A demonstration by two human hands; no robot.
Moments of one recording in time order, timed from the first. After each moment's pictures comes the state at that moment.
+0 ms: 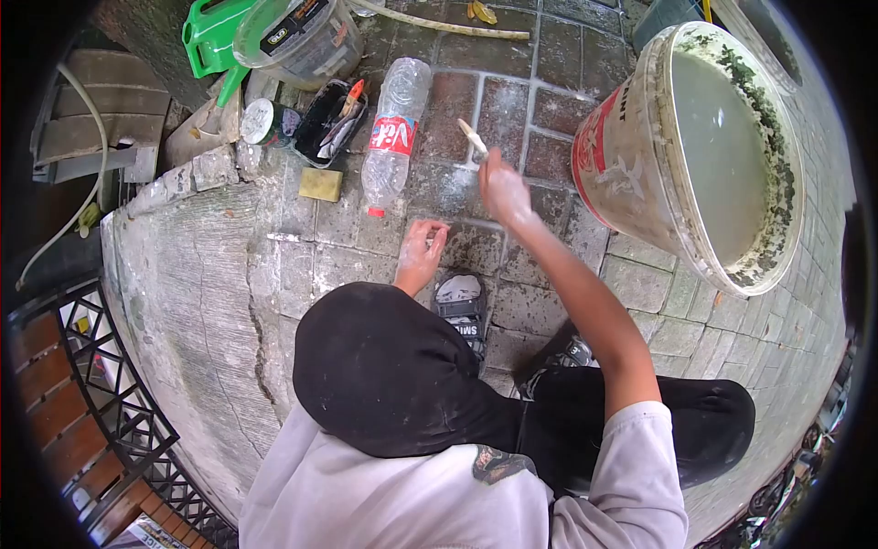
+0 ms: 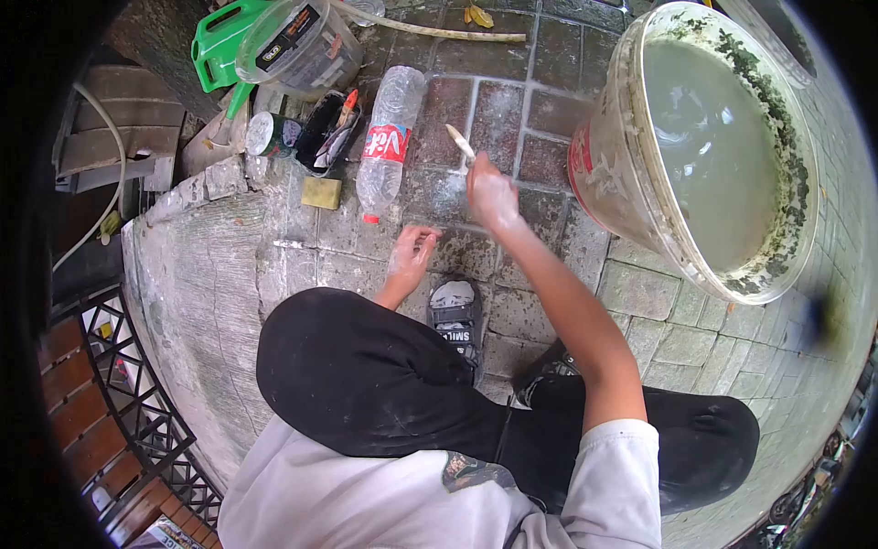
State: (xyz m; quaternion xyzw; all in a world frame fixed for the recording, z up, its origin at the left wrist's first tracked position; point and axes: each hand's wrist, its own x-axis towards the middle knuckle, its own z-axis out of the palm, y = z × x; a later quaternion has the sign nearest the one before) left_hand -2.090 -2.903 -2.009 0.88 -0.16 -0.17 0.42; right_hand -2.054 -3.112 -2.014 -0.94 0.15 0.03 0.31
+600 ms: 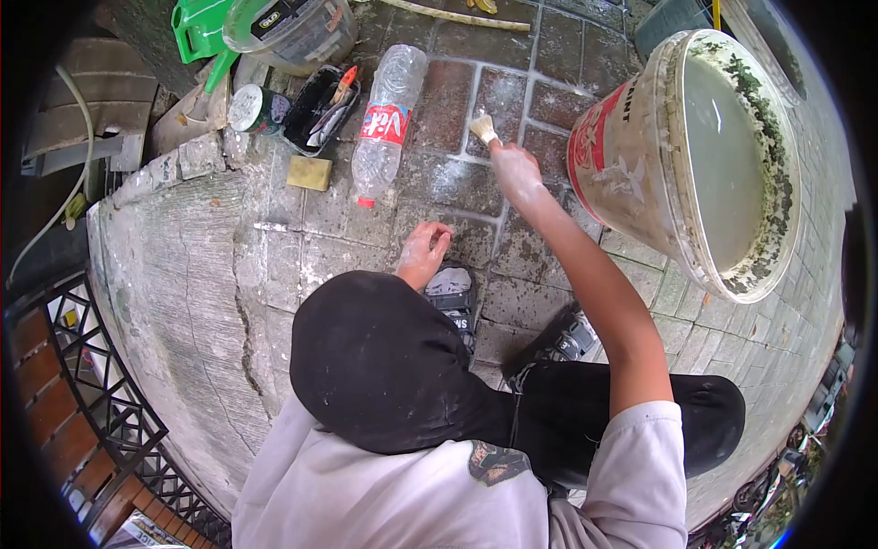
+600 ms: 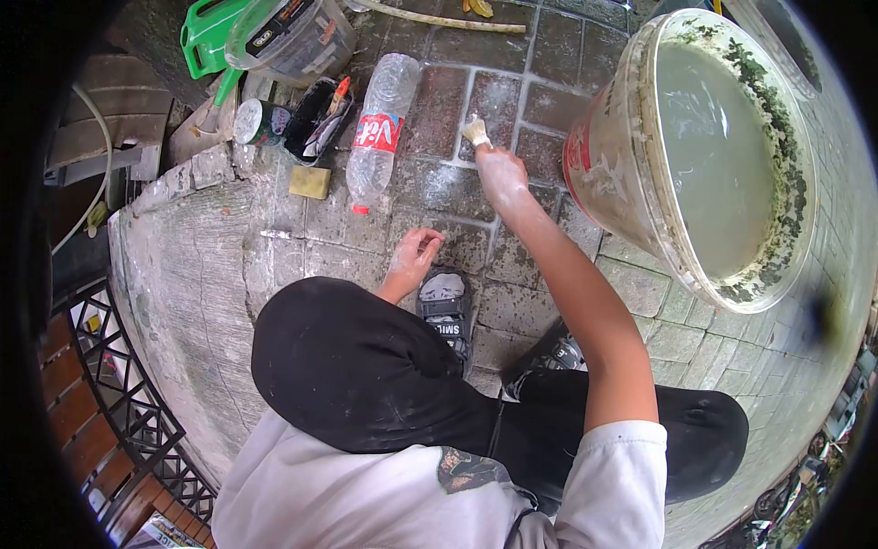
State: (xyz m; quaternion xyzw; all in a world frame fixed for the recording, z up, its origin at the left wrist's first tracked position) left_hand -2.104 -2.913 -2.008 0.85 -0.12 -0.26 0.44; right_hand -2.037 -3.148 -1.997 -0.98 0.05 0.12 0.15
